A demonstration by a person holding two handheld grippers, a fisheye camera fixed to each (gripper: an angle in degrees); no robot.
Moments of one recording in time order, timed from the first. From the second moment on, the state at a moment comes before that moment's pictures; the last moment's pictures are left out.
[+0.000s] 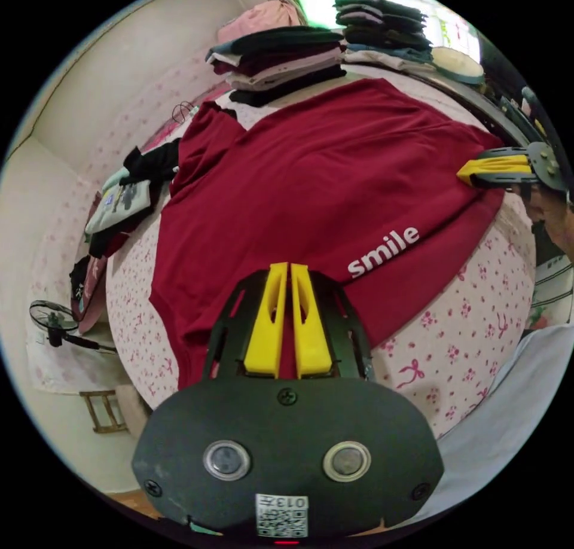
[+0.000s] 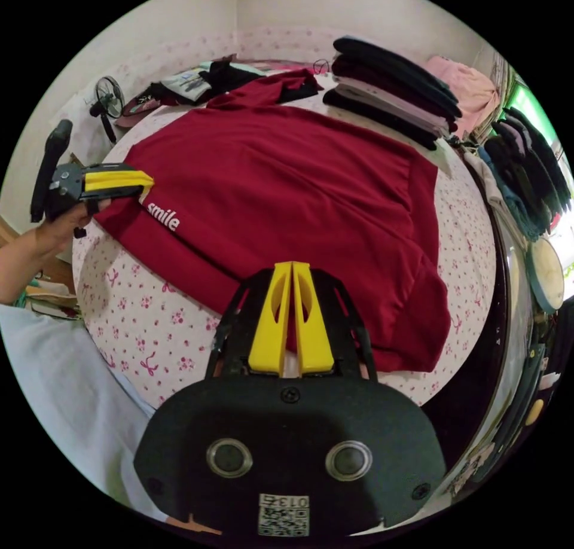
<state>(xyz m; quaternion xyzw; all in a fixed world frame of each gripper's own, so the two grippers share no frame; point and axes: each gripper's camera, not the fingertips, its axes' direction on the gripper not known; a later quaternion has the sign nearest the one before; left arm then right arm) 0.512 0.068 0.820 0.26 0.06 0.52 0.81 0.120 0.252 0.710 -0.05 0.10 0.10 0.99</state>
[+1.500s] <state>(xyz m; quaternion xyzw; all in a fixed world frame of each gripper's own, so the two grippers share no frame) 0.417 -0.022 0.787 0.28 0.13 0.41 0.86 0.240 0.204 0.664 -0.02 0.07 0.19 0.98</state>
